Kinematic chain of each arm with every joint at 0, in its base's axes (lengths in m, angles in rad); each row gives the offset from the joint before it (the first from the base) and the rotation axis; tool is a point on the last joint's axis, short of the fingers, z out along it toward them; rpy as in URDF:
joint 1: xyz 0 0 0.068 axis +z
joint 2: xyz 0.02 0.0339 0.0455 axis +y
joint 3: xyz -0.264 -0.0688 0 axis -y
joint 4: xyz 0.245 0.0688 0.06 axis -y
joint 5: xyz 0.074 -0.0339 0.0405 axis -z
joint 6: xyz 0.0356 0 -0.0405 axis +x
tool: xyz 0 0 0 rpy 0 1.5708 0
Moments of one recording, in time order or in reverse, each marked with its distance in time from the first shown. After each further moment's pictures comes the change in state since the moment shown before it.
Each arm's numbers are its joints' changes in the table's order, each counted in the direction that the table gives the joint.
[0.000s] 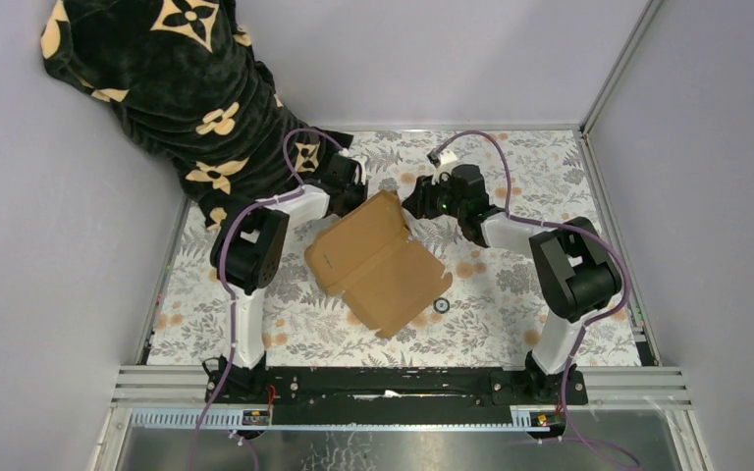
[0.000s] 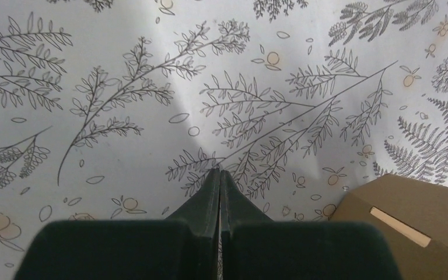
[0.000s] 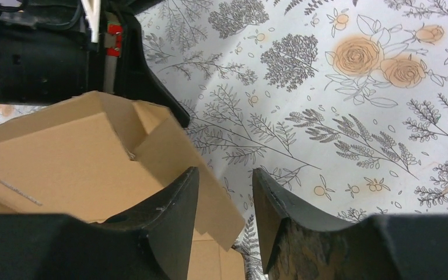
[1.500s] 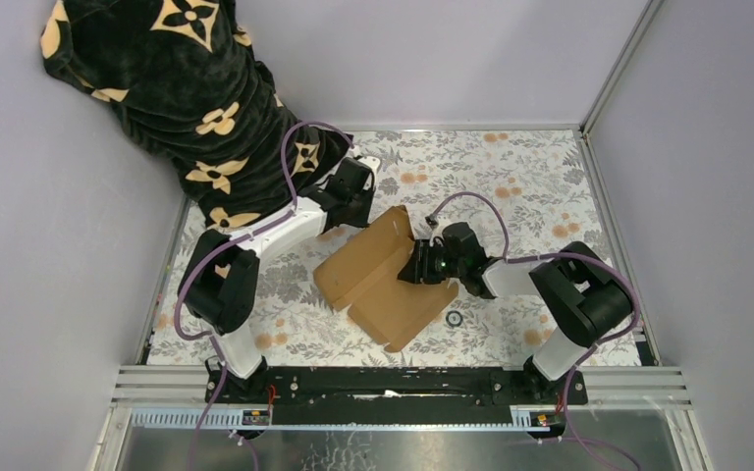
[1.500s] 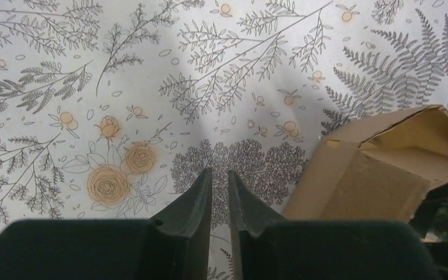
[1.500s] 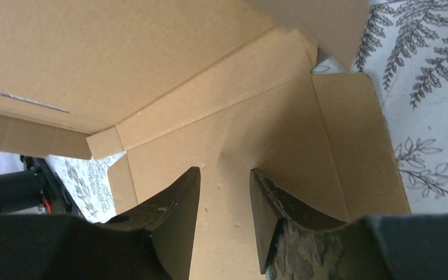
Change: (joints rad) left arm -0.164 -0.308 -0.090 -0.176 -0.268 0.089; right arm 0.170 -0.155 -0.416 -0.003 -0.018 0.351
